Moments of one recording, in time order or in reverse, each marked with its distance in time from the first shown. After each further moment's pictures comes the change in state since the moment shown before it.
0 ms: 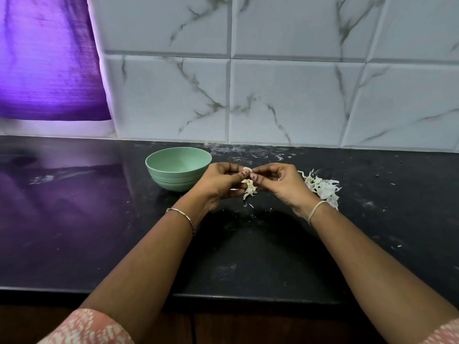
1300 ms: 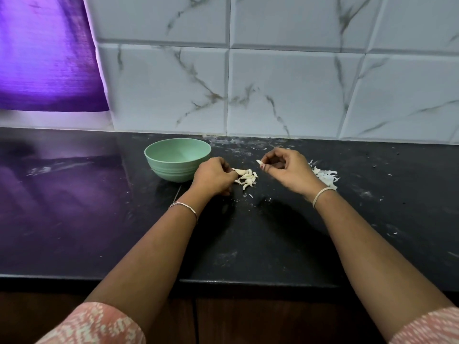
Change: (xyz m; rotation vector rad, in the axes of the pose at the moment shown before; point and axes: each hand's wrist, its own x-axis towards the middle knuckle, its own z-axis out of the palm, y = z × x) left_hand 0.002 -0.007 -0.011 0.754 0.252 0.047; right_hand 0.004 -0.006 -0.020 -0.489 0.042 -0.099
